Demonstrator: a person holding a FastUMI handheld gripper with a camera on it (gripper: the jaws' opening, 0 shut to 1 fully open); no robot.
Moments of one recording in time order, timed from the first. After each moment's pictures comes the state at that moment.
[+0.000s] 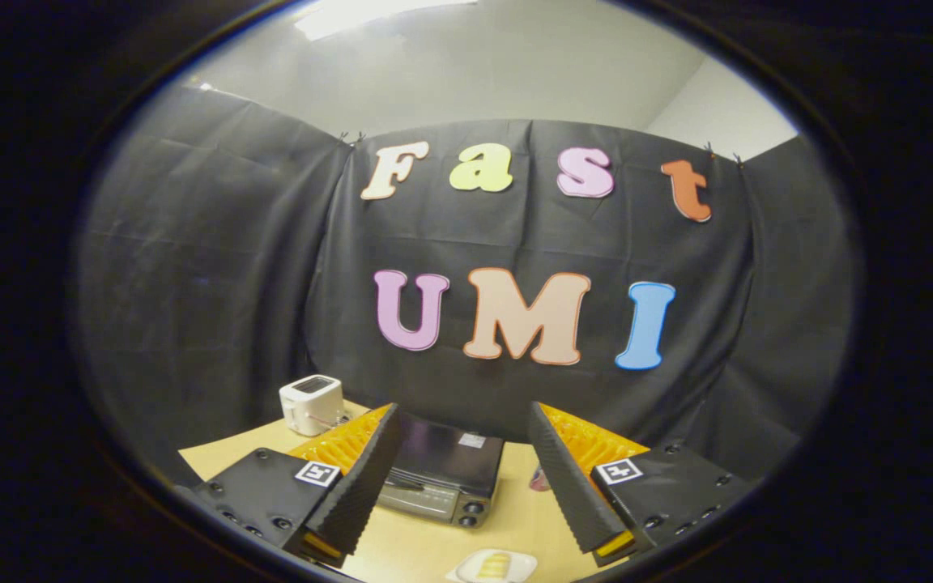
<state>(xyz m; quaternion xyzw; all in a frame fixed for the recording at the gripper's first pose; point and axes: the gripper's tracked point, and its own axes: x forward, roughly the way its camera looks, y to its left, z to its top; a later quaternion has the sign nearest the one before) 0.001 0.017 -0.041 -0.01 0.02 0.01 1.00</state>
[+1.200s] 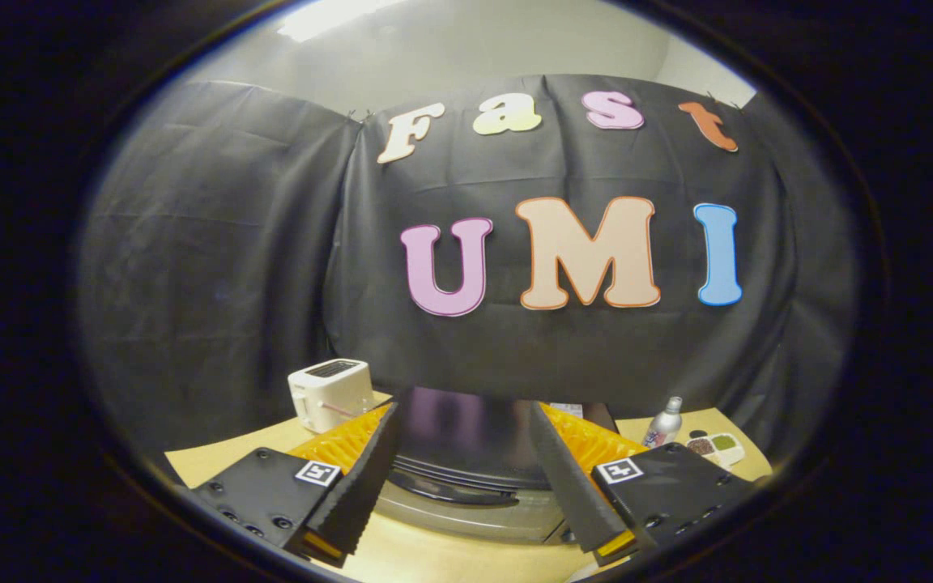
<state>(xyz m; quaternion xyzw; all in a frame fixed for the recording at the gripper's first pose) 0.137 0.116 -0.210 0.03 0.01 0.03 1.00</state>
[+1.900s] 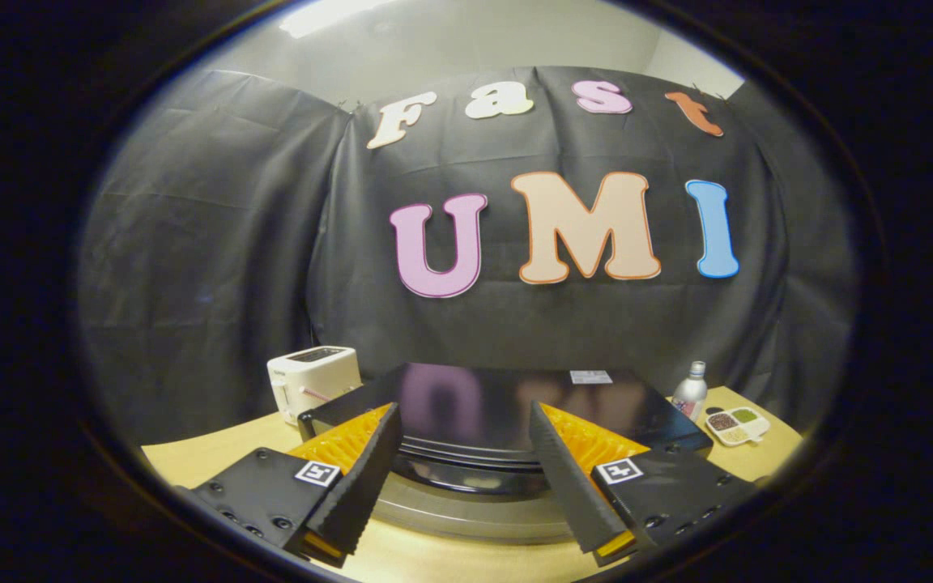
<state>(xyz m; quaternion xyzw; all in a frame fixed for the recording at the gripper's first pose) 0.167 0.144 -0.289 0.04 0.03 0.01 1.00</state>
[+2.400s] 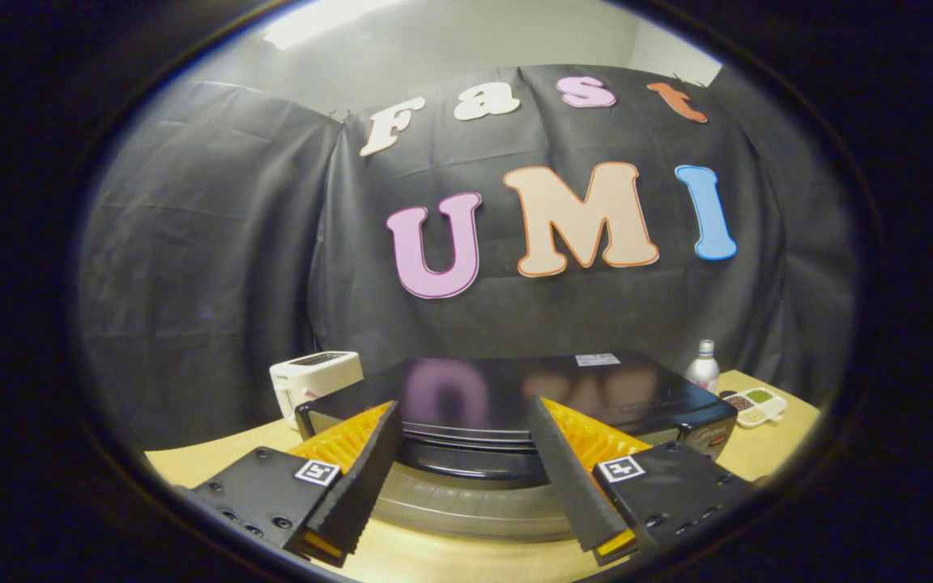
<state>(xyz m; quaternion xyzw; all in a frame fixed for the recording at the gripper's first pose) 0.162 0.144 -0.297 0.07 -0.01 0.01 1.00</state>
